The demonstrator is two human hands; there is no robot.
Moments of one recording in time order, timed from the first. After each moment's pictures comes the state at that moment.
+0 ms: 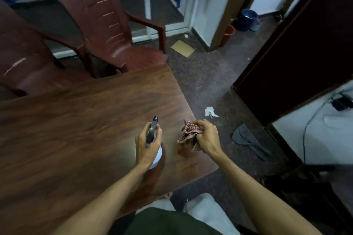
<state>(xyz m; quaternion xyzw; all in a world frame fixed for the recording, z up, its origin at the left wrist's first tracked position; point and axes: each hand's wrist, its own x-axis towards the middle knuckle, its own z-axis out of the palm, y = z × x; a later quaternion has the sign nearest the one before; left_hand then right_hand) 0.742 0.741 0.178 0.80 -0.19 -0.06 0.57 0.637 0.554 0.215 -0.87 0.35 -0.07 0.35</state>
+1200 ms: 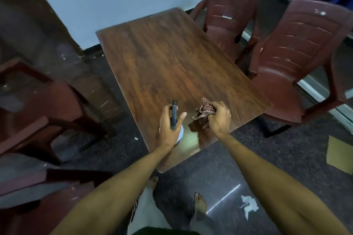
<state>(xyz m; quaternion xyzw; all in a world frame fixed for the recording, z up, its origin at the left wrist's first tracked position) 0.643 0.543 0.162 0.73 0.34 0.31 0.50 0.801 0.441 0.180 -0.91 -0.25 0.08 0.33</state>
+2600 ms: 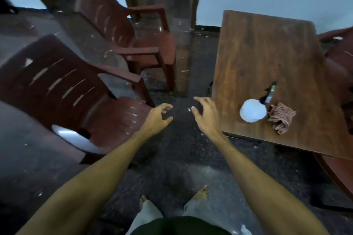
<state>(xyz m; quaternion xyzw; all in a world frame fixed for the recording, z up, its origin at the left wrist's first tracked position) 0.323 0.440 0.184 0.68 0.59 0.20 0.37 0.541 0.421 0.212 -0.66 -0.65 0.24 0.31</state>
